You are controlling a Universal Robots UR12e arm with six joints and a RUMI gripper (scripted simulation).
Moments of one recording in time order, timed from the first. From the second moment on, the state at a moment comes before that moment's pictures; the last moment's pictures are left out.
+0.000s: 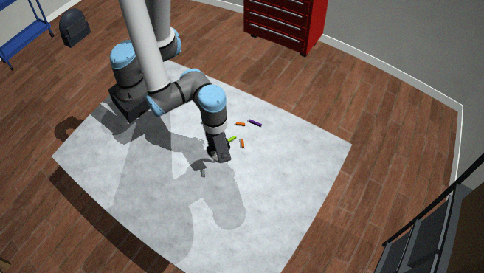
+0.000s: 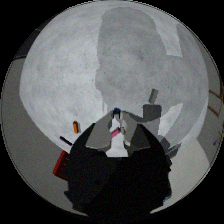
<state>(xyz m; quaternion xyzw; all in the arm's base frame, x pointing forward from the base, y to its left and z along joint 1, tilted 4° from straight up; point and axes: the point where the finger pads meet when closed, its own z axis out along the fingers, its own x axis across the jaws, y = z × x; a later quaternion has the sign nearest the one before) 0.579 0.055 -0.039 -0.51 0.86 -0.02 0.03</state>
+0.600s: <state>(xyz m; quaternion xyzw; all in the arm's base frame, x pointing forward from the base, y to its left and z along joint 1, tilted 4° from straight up) 0.579 0.055 -0.039 -0.51 0.86 -0.02 0.03</state>
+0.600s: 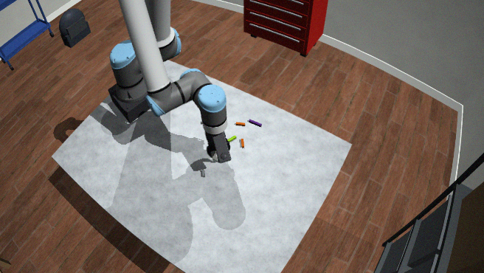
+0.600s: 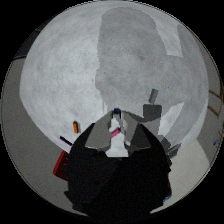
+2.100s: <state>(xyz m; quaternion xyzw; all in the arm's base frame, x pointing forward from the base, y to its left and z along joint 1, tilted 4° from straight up) 0.574 0.056 0.044 -0.51 0.86 -0.02 0.03</state>
